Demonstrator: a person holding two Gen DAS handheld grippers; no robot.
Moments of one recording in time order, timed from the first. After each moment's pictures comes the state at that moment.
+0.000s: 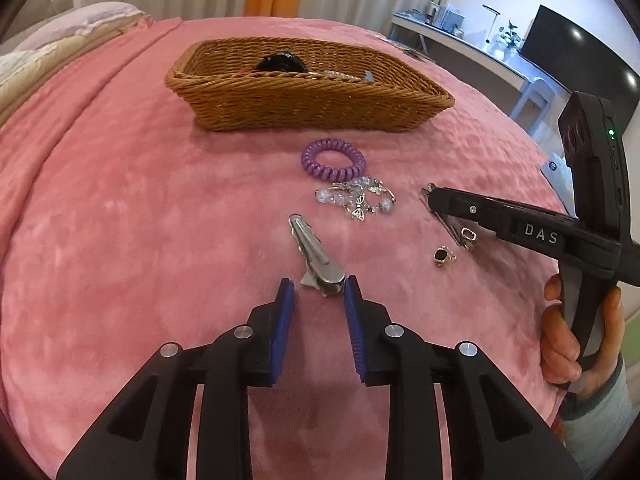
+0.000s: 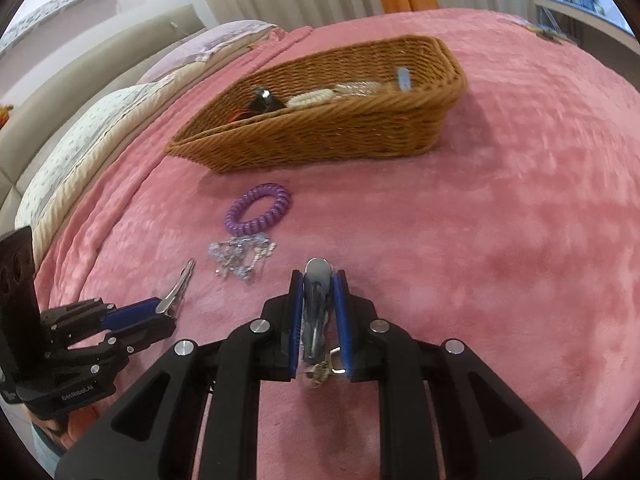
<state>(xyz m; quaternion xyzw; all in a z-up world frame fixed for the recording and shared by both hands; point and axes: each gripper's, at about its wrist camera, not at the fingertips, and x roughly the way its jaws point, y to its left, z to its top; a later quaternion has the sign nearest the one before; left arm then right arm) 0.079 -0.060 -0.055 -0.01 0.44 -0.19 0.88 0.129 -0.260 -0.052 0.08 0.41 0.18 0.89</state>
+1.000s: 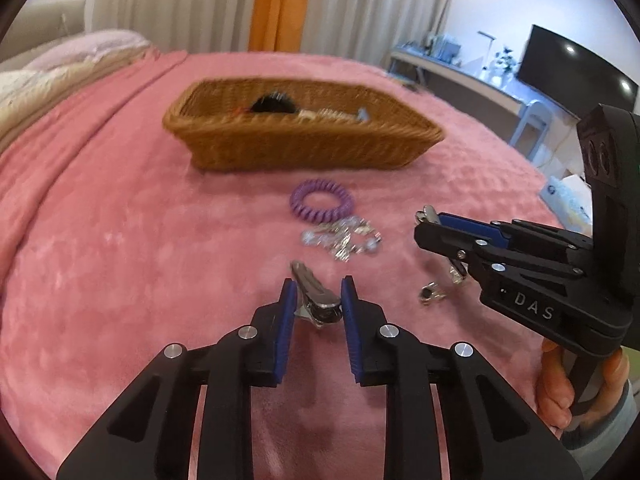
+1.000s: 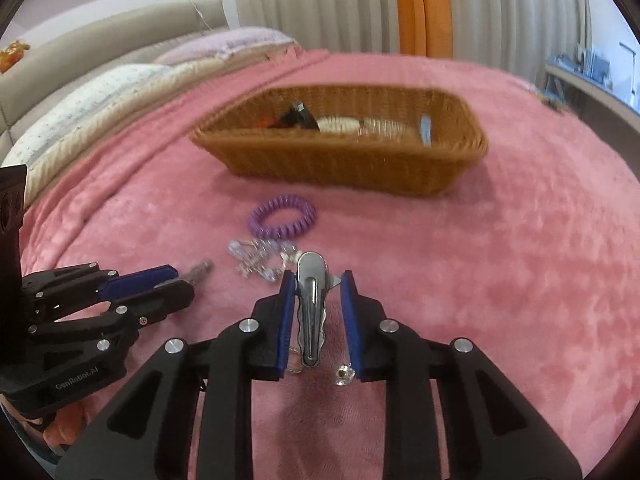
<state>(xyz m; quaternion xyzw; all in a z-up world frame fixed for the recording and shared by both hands) 0.069 -0.071 -0.046 -0.01 0.36 -0.18 0.91 0.102 -0.230 -0.036 -0.01 0.35 0.16 0.92</state>
